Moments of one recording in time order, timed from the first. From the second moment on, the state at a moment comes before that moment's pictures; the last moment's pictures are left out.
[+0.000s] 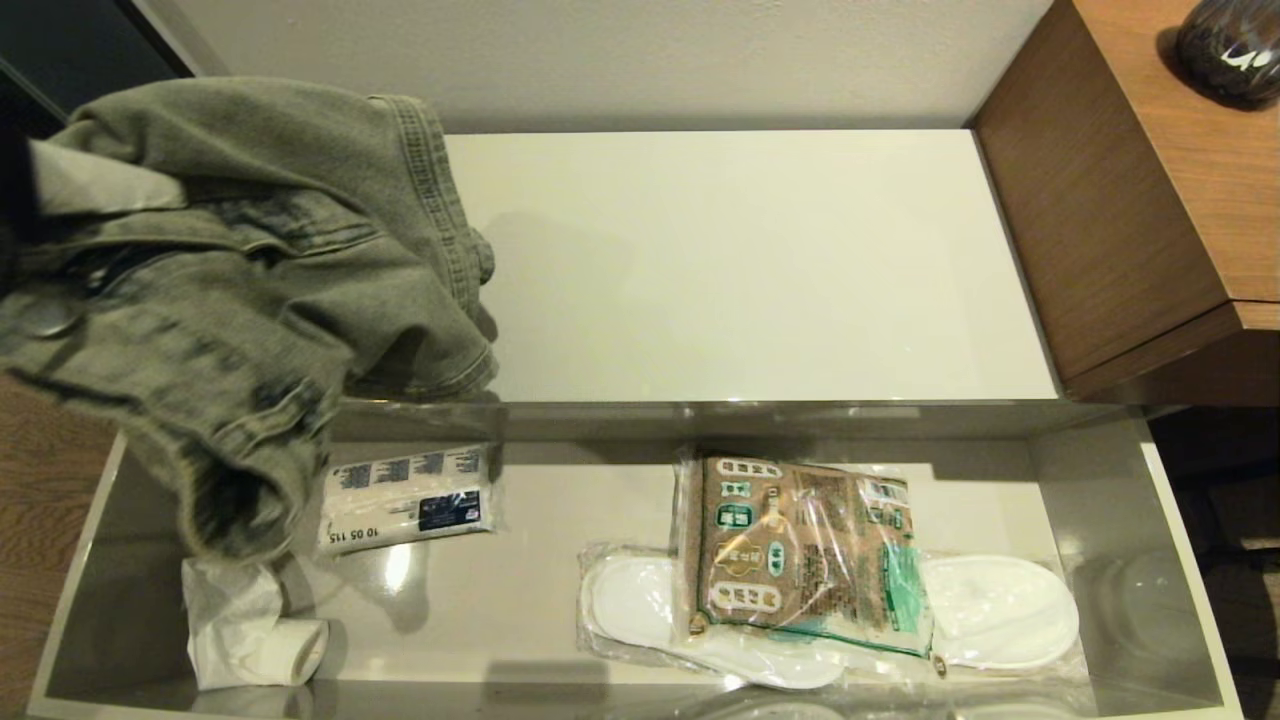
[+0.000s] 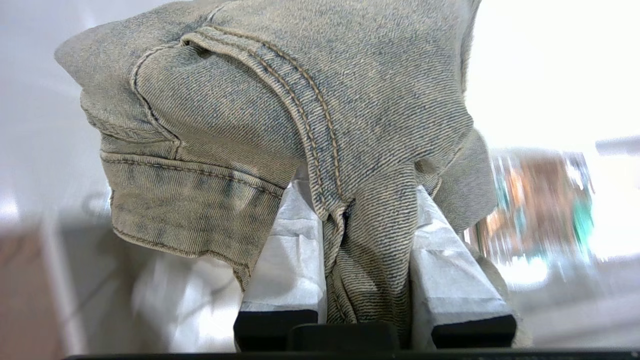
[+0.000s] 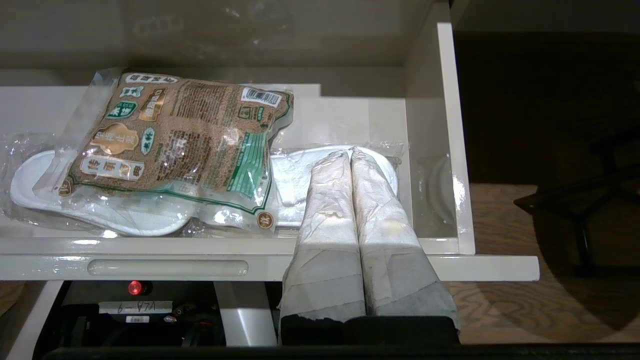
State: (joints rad) left arm -0.25 1.27 -1.59 0.60 0.04 -0.06; right arm -0.01 0.00 0.00 0.01 0.00 -0.03
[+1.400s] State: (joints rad) left arm -0.27 1.83 -1.74 0.24 0.25 -0.05; right arm -0.01 0.00 0.00 0.01 0.00 -0.03
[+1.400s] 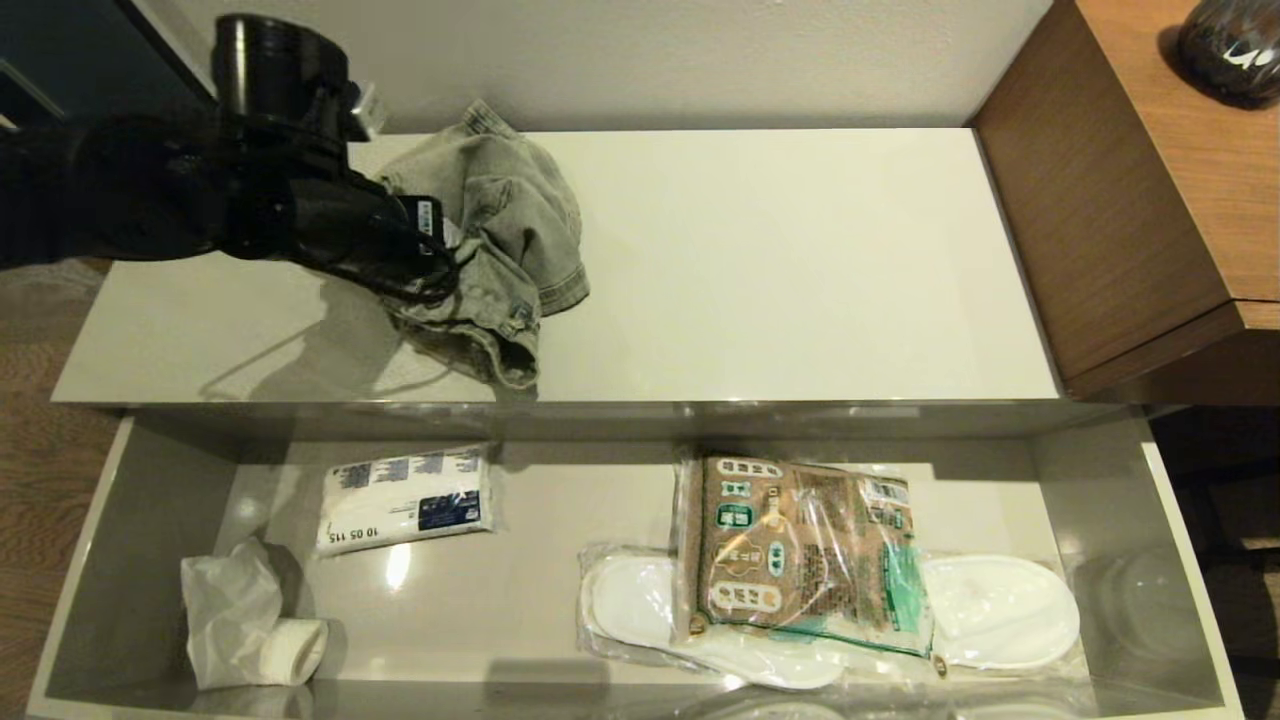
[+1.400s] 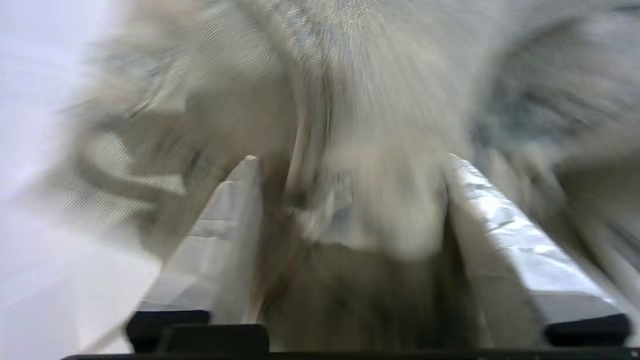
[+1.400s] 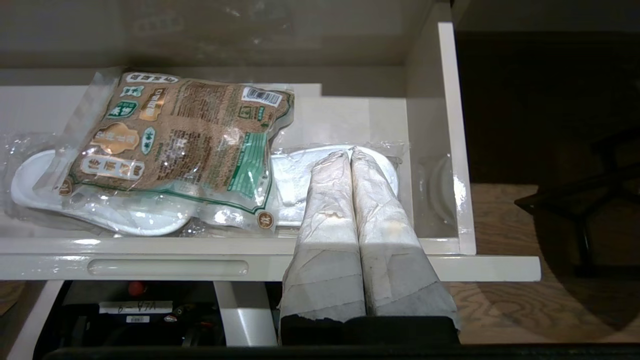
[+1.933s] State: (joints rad) left arm -0.32 1.61 -1.60 0.35 0.26 -0.07; right arm -0.01 0.00 0.00 0.01 0.00 -0.03
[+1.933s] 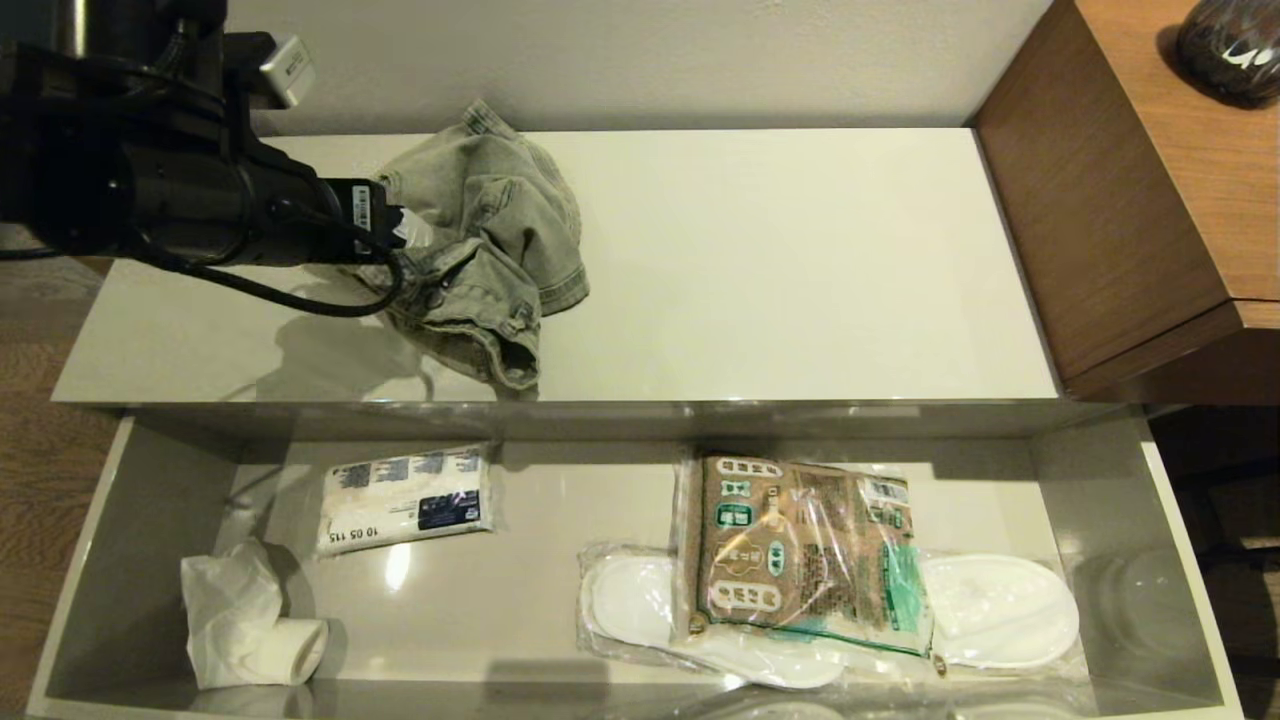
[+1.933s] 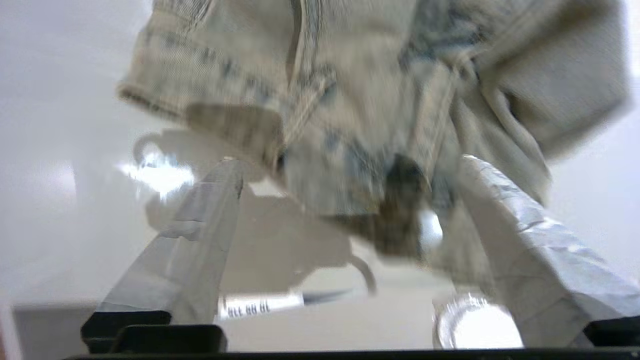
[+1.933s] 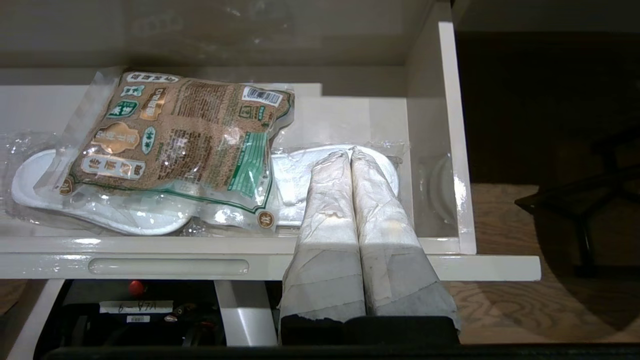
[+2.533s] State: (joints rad) left arm -0.32 1.14 -1.18 0.67 0.28 -0.11; right arm -0.01 0.00 0.00 0.01 0.00 -0.03
